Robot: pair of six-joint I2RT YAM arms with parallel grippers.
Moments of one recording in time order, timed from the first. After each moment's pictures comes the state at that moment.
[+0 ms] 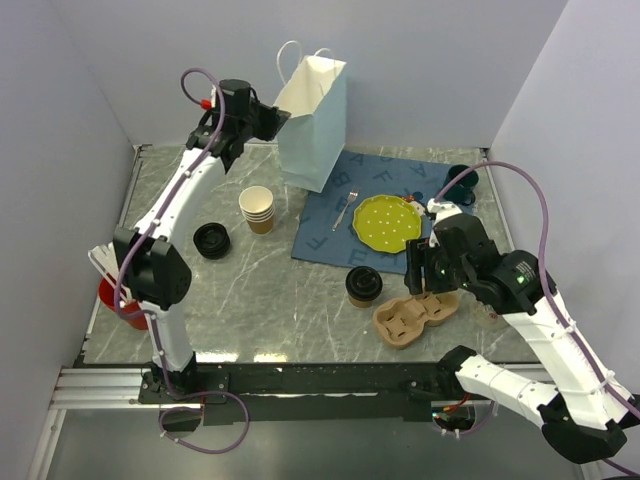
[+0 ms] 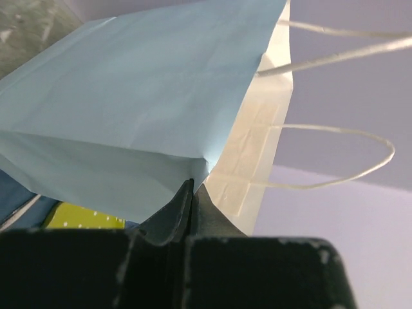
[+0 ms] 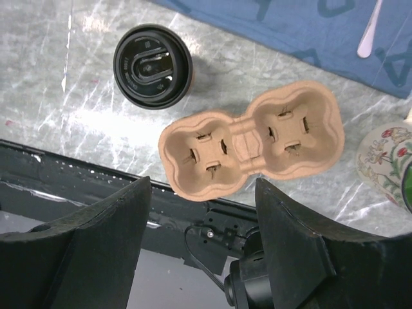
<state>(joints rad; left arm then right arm) -0.35 1.93 2.00 -0.42 -0.02 -1.41 0.60 0.89 1.25 -1.26 0.15 0.38</state>
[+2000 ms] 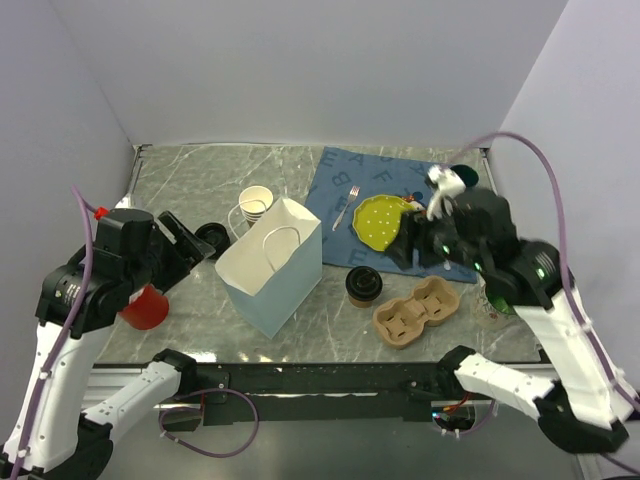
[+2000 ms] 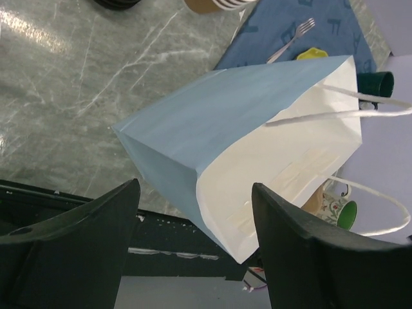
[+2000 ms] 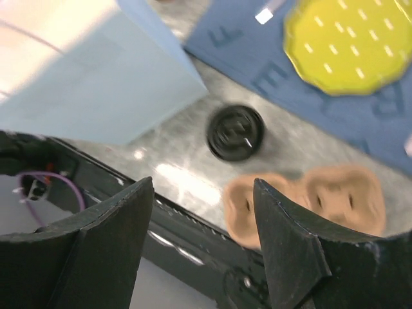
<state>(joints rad) -0.35 0.86 1.43 -1.31 -0.11 -0.98 0.60 0.93 1.42 -1.11 -0.01 0.34</state>
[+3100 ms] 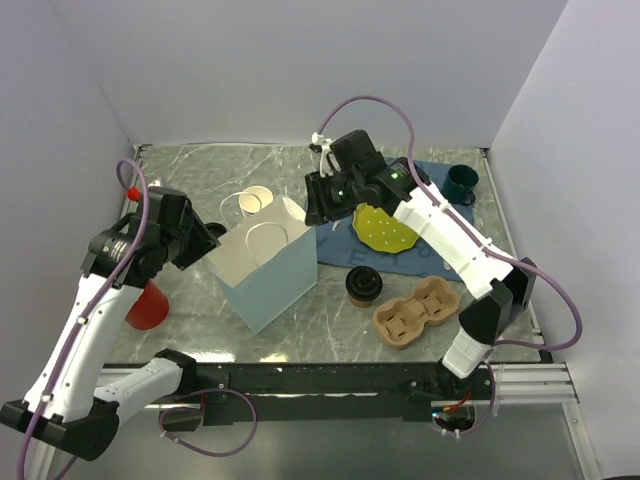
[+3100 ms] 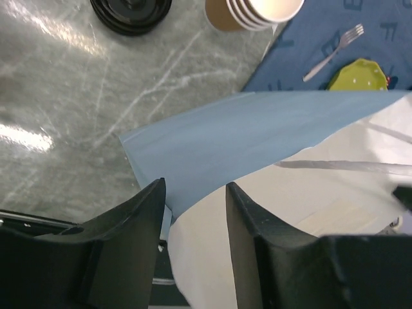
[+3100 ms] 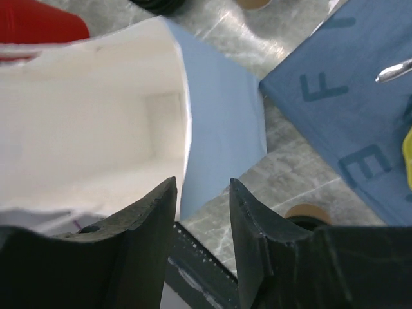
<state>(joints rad) -0.35 0.99 1.32 -1.16 -0.16 -0.90 0.69 1.68 1.84 -0.95 -0.24 0.30</state>
